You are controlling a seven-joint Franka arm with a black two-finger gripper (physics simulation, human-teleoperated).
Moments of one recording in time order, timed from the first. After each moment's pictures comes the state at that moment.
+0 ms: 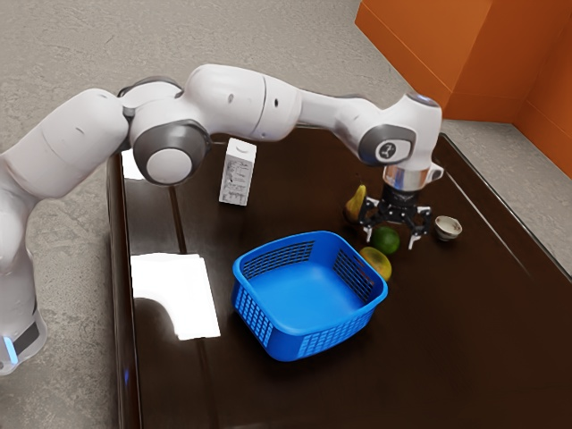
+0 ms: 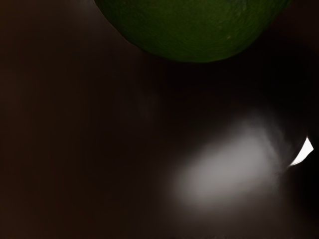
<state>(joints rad) -0.06 0.70 0.08 -1.08 -0.20 1.87 -1.09</state>
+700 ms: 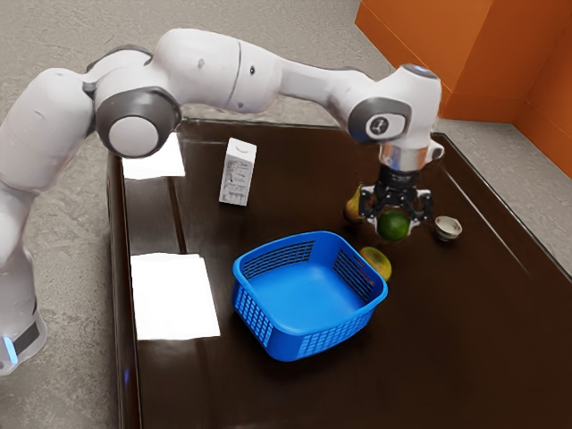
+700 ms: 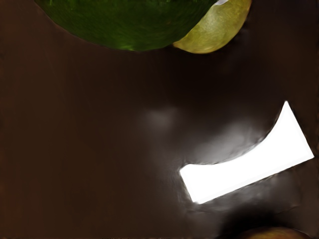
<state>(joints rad) -0.14 0.45 0.10 -1.30 -0.17 1.86 -1.16</state>
